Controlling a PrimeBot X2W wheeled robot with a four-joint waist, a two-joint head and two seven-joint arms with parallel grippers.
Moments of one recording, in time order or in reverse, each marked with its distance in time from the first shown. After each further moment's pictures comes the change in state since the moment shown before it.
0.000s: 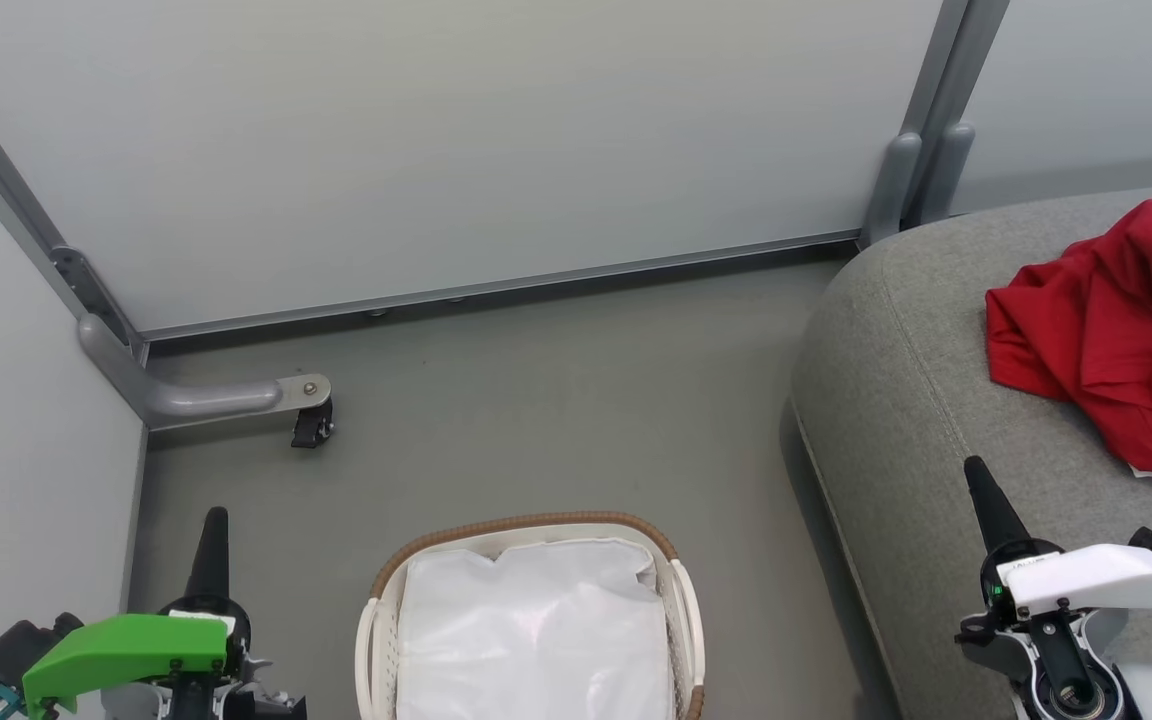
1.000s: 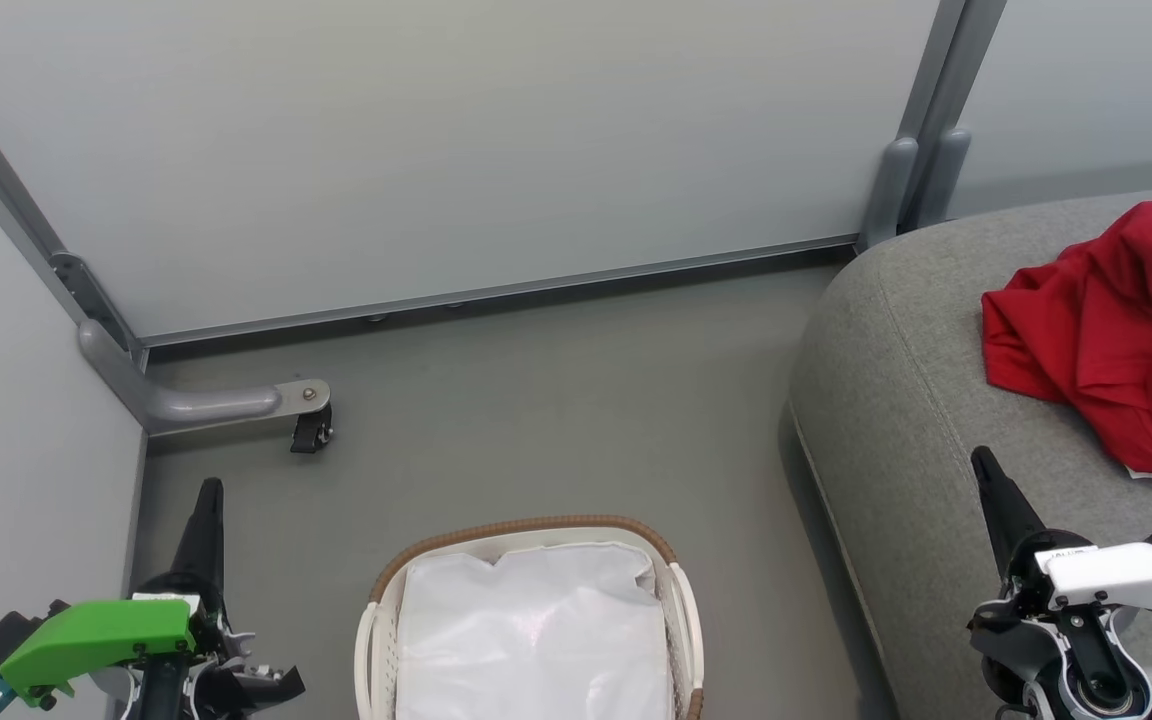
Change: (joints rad) left arm -0.021 0.001 0.020 -0.035 -0.219 -0.008 0.061; right arm 0.002 -0.001 -0.024 -0.027 0.248 0.000 0.061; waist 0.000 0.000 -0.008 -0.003
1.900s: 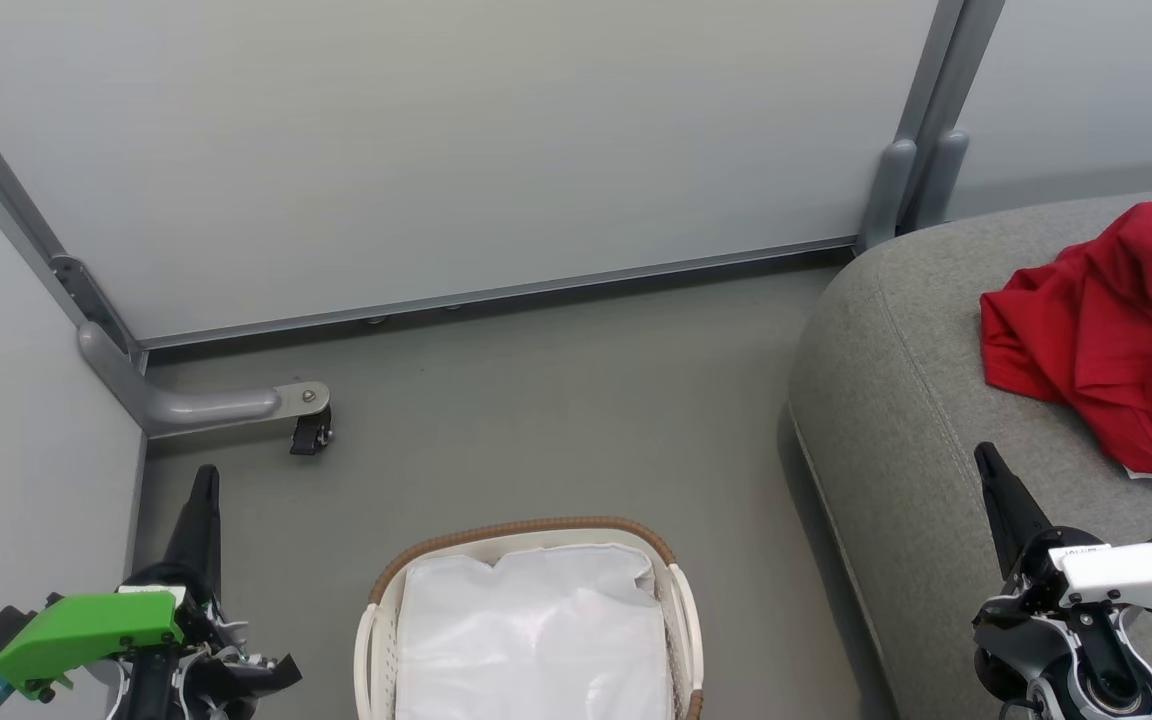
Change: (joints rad) left arm -0.010 0.000 0.008 -0.013 -0.078 -0.001 0.019; right arm 0.000 -0.001 -0.009 -0.009 0.087 0.000 0.020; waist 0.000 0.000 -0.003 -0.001
